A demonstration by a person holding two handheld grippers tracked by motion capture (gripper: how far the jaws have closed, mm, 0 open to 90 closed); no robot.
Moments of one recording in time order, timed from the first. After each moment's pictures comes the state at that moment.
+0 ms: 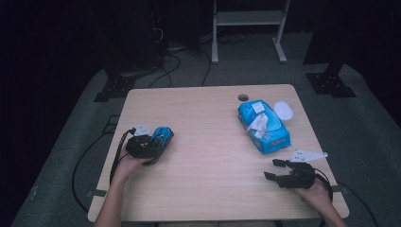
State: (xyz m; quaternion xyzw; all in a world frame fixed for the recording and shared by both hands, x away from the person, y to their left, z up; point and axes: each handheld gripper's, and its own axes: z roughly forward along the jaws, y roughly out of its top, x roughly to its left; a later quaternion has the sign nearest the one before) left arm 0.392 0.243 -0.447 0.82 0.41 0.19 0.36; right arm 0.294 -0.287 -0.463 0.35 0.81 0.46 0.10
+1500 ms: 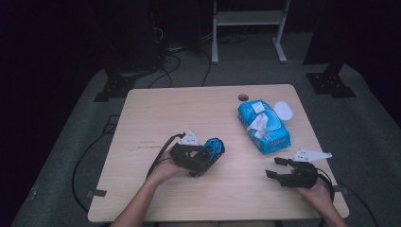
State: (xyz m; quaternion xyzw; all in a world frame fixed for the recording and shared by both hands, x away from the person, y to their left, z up) left arm 0.367 0.098 -0.440 0.89 0.21 0.05 0.41; right arm 0.292 -0.291 -0.457 0.36 0.80 0.48 0.11
